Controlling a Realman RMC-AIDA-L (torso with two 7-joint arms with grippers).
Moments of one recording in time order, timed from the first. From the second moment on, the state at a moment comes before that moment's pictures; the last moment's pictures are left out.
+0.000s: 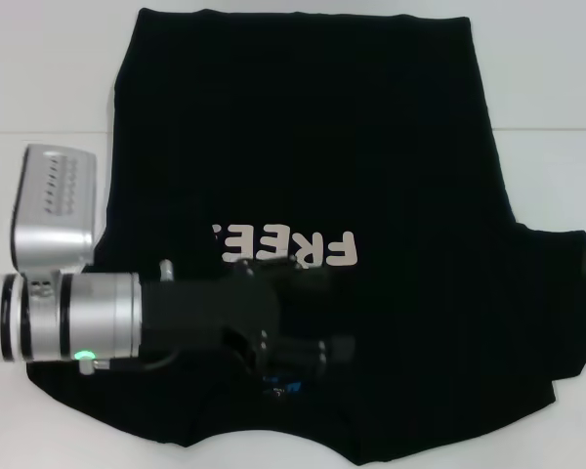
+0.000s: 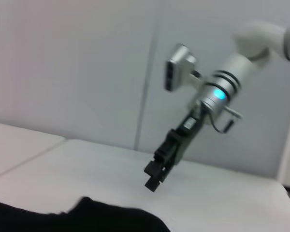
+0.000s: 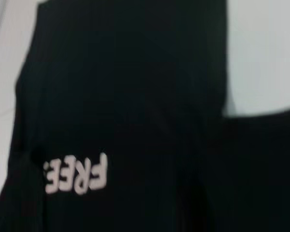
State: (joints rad) left arm -0.60 -2.16 0.72 0.61 2.00 1.62 -1.22; right arm 0.59 1.85 -0.54 -0.73 -2.40 -1.55 2.53
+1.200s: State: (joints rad) left arm -0.61 -2.16 0.78 0.59 1.98 1.54 -1.19; right arm 0.59 1.86 -0.55 -0.56 -2.45 -1.44 2.59
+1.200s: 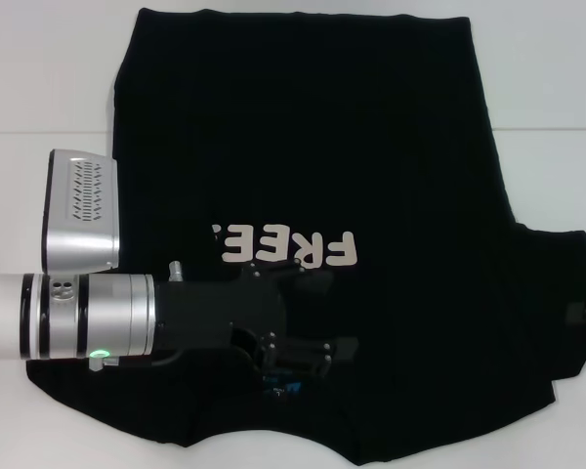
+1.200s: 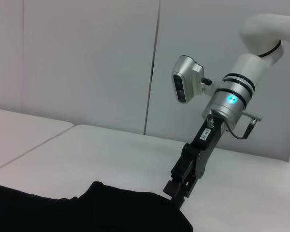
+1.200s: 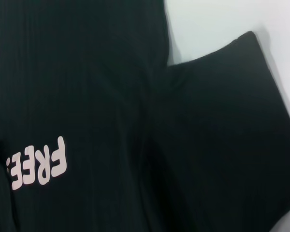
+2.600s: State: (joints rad) left arm -0.61 -2.16 0.76 0.59 1.98 1.52 -1.20; right arm 0.57 1.90 -0.49 -0.56 -2.45 -1.26 2.45
